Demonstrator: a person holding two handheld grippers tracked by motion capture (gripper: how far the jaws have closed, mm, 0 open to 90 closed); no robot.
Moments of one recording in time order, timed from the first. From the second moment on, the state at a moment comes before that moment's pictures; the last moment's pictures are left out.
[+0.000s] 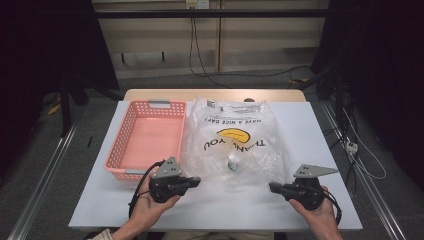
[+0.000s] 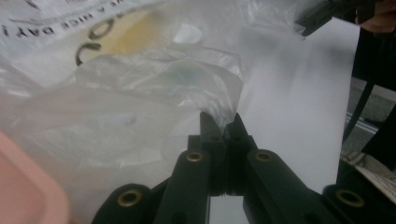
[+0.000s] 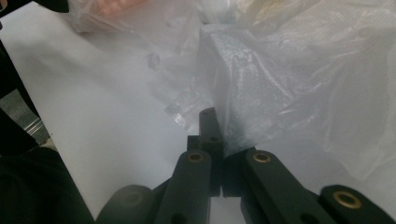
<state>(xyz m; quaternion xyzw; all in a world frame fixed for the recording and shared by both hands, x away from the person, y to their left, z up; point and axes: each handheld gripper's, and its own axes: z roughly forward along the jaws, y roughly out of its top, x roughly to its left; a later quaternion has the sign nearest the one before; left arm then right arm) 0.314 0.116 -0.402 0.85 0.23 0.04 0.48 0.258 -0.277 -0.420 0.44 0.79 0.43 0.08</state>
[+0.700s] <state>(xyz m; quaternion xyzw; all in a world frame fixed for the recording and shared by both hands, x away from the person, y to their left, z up) 0.349 0.126 -0.340 0.80 0.25 0.10 0.54 0.302 -0.296 -0.355 0.42 0.74 0.49 0.16</state>
